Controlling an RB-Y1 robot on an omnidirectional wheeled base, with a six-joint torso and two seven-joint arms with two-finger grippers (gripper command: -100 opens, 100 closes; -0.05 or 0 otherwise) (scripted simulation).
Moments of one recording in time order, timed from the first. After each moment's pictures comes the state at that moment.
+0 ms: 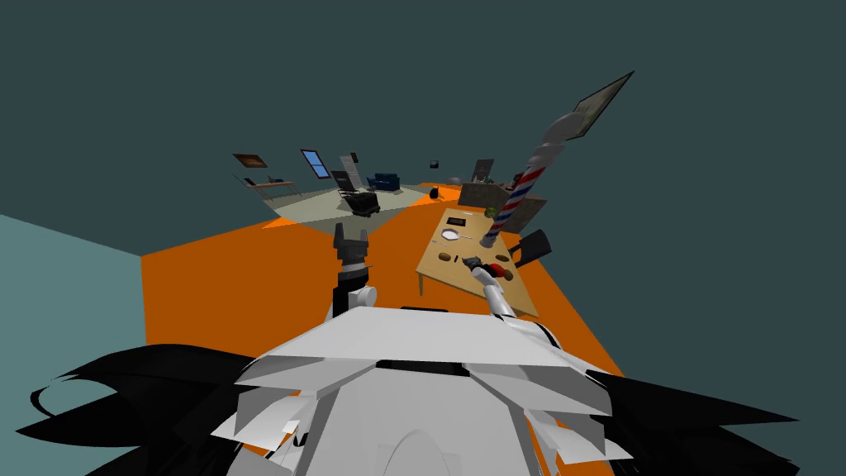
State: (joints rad) left arm 0.45 -0.04 0.00 -2.22 0.12 -0.49 0.11; right arm -0.30 -0.22 -0.22 -0.89 -0.70 0.15 -0.66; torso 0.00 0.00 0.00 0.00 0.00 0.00
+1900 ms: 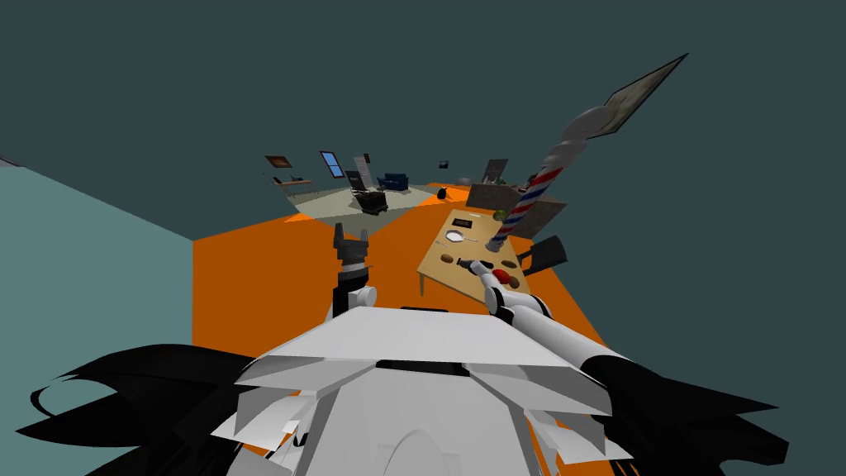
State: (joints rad) left arm 0.45 -0.04 0.00 -2.22 0.12 -0.49 0.11; right arm -0.58 -0.27 -0.31 -0.44 -0.69 0.32 -0.75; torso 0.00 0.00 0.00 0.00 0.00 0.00
